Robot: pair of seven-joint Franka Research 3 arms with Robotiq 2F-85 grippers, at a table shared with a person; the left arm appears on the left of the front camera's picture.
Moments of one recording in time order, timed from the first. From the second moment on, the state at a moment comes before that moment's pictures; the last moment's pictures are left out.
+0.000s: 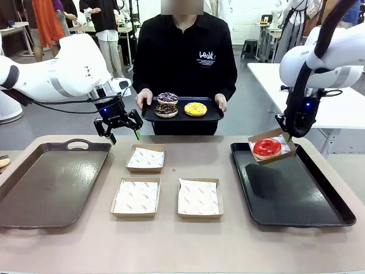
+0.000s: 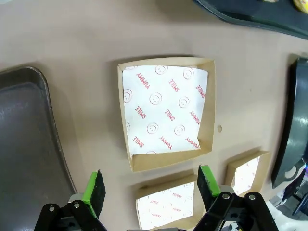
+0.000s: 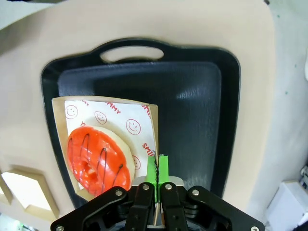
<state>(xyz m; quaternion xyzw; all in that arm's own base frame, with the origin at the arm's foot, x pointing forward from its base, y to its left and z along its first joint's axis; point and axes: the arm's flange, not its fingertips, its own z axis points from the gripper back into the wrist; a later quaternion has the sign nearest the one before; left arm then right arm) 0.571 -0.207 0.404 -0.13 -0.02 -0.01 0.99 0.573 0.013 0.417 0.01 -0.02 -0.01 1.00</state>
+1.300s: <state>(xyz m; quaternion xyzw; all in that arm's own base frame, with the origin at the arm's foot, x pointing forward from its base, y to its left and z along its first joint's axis) 0.615 -0.226 0.359 -0.06 0.02 -0.01 1.00 0.589 0.002 0.371 0.02 0.02 -0.02 1.00</state>
